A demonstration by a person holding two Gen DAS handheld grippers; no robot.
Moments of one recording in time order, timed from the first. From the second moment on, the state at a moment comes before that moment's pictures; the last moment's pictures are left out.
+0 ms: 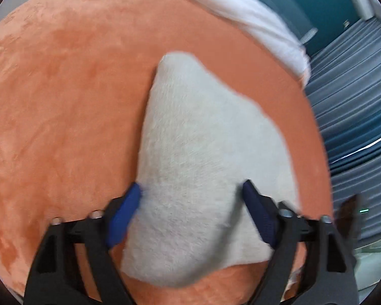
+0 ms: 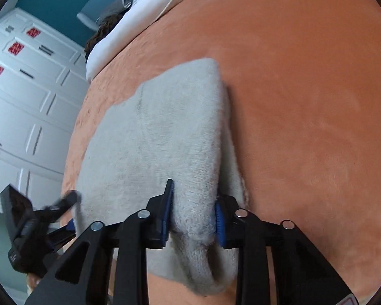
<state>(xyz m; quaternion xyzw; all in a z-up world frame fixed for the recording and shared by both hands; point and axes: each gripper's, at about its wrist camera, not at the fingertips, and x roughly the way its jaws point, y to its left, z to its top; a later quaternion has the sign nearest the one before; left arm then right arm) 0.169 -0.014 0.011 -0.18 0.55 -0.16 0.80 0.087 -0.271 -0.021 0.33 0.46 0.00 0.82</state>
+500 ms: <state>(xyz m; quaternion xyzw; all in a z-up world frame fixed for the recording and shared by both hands) 0.163 -0.024 0.005 -0.13 0.55 -0.14 0.81 0.079 -0.274 -0.012 0.26 0.45 -0.05 0.85</state>
